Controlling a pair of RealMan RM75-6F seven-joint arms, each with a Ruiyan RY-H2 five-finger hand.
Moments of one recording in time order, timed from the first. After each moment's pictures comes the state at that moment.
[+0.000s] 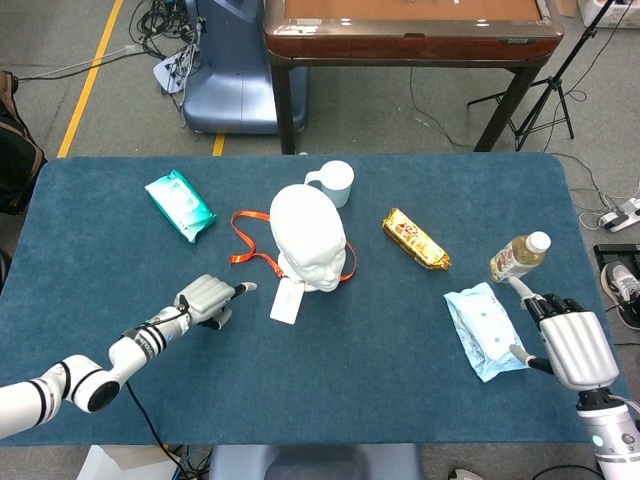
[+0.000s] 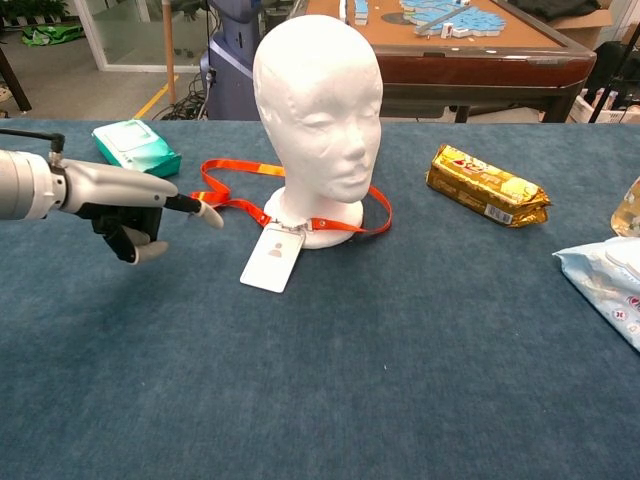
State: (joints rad) left arm -0.90 -1.34 -0.09 -1.42 1.27 0.53 0.05; right arm 0.15 -1.03 0.03 -1.77 -1.58 1.50 -0.27
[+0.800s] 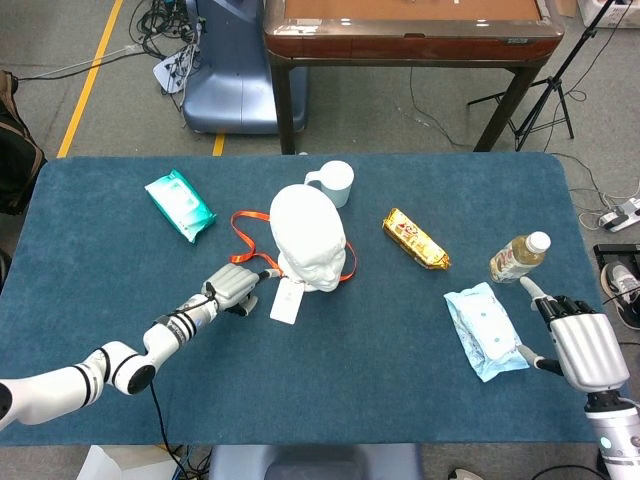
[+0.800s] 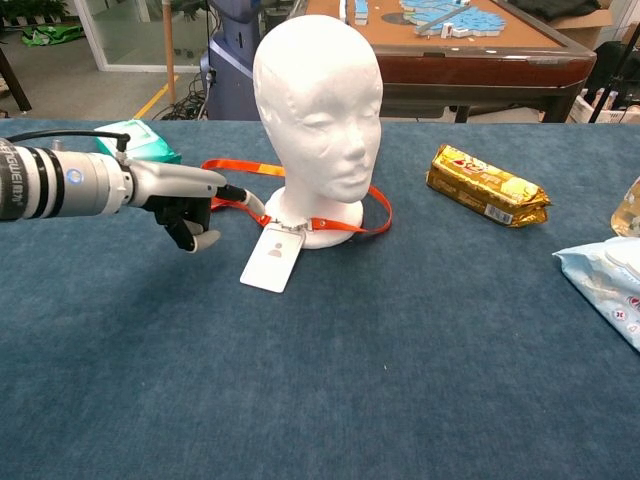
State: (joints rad) left arm -0.98 -1.51 -0.13 -1.25 1.19 0.52 0.01; right arm 0.12 -1.02 0.04 -1.76 -1.57 1.50 -0.24
